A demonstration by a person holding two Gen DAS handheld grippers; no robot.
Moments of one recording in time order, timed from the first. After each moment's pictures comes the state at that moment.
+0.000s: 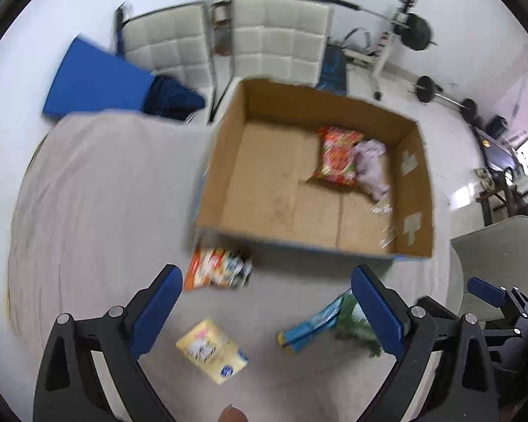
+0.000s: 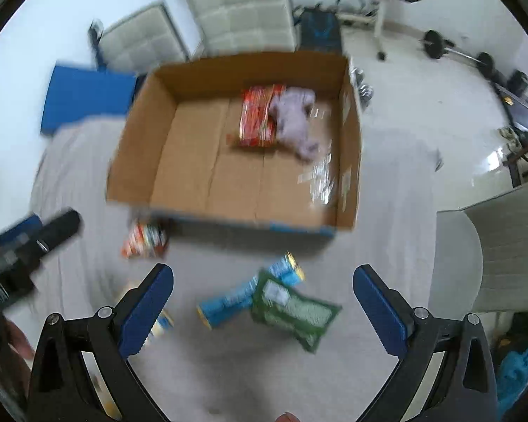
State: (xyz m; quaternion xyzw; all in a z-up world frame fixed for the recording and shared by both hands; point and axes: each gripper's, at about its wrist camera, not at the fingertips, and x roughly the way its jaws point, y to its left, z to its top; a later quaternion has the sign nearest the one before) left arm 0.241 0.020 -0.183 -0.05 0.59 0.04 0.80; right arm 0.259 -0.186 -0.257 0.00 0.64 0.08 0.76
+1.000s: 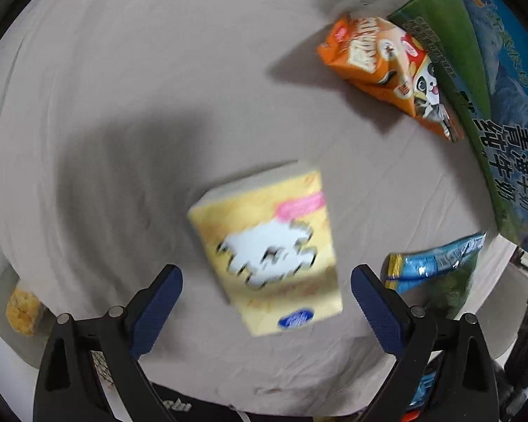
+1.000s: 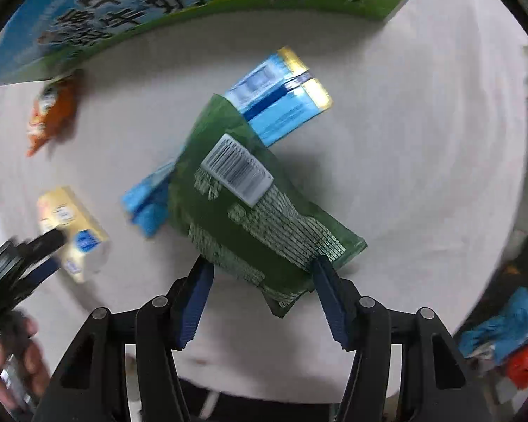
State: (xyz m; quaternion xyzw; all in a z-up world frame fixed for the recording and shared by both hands) left arm 0.157 0.111 -0.405 -0.24 0.76 0.15 0.59; right arm 0.219 -0.202 -0.433 0.08 0.81 0.08 0.57
